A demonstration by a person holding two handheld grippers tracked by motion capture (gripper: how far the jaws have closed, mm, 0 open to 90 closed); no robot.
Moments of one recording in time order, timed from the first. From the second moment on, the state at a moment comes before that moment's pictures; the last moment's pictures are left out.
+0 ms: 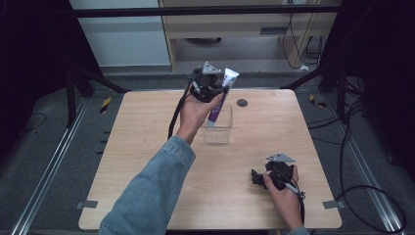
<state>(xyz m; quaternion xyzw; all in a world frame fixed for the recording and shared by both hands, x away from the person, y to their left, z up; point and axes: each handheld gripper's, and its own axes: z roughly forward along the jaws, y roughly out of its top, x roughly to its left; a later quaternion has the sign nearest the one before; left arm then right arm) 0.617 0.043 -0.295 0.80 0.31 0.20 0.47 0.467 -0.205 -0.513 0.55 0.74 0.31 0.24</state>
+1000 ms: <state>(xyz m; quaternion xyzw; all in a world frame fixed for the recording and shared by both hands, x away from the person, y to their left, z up) 0.635 0.041 -0.323 0.78 0.31 0.21 0.50 0.467 -0.204 -0.513 0.55 0.74 0.31 0.24</state>
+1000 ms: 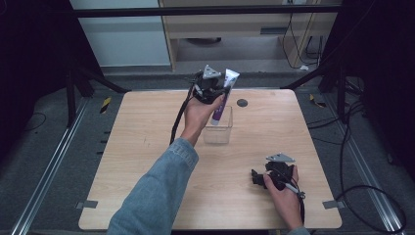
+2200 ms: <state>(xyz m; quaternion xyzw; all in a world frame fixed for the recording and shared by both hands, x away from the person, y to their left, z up) 0.636 0.043 -0.380 0.80 0.31 0.21 0.47 0.467 -0.204 -0.513 0.55 0.74 0.32 0.24</state>
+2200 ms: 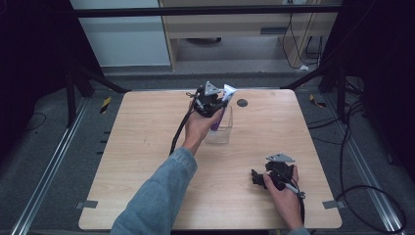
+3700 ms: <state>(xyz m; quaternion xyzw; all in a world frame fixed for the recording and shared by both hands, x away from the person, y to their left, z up) 0.640 0.033 -0.402 0.81 0.32 0.21 0.43 0.467 -0.204 -0.513 0.55 0.74 0.32 0.24</state>
